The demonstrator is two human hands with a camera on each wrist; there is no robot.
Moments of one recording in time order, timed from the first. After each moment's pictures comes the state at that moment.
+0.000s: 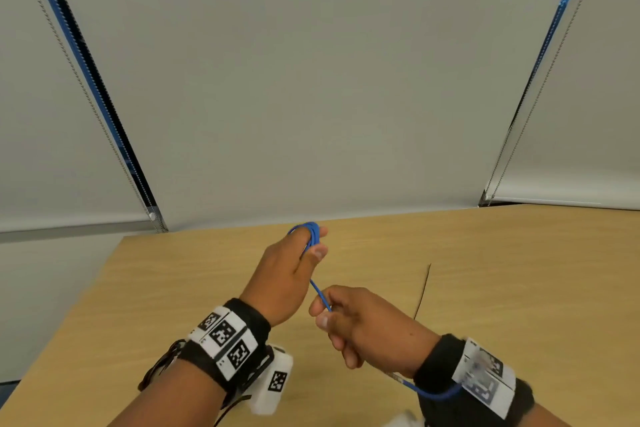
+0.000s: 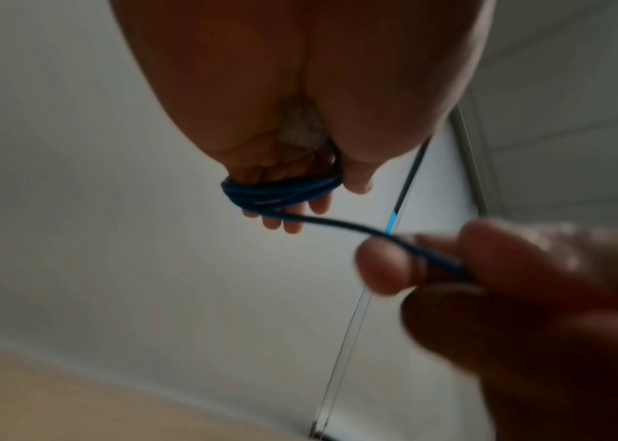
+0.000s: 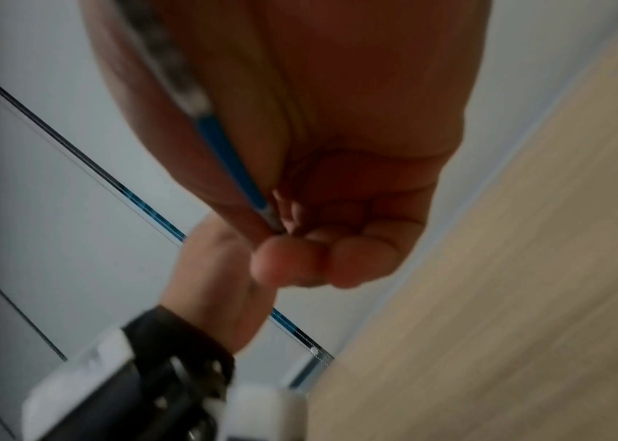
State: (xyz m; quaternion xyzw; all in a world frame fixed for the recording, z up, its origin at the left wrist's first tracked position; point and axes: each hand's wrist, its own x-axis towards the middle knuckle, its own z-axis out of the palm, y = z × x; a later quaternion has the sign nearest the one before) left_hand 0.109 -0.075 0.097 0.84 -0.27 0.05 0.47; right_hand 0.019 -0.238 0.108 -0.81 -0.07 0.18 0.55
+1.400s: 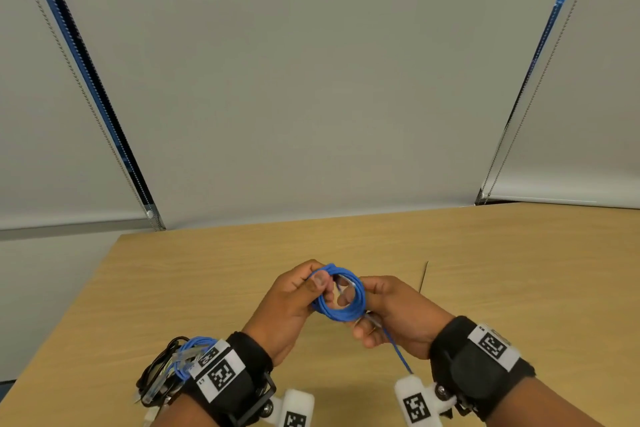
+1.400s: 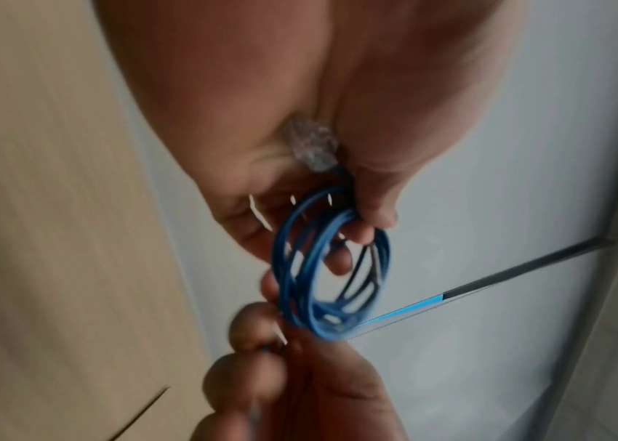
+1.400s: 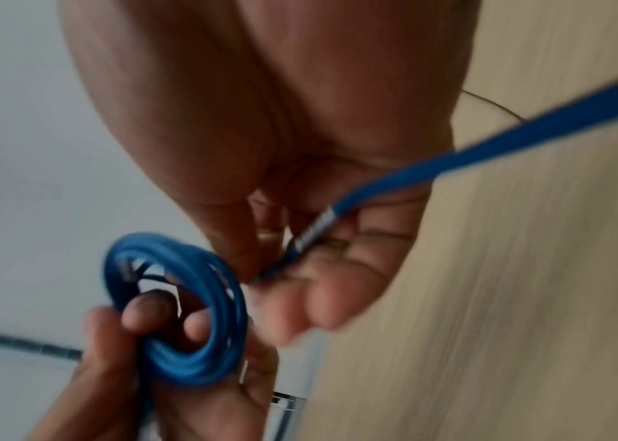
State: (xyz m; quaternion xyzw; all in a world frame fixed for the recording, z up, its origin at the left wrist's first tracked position) left_hand 0.072 -0.085 0.070 0.63 -0.20 -0.15 0.74; right_hand 0.036 -0.282 0.073 -0.69 0.04 0.20 0.69
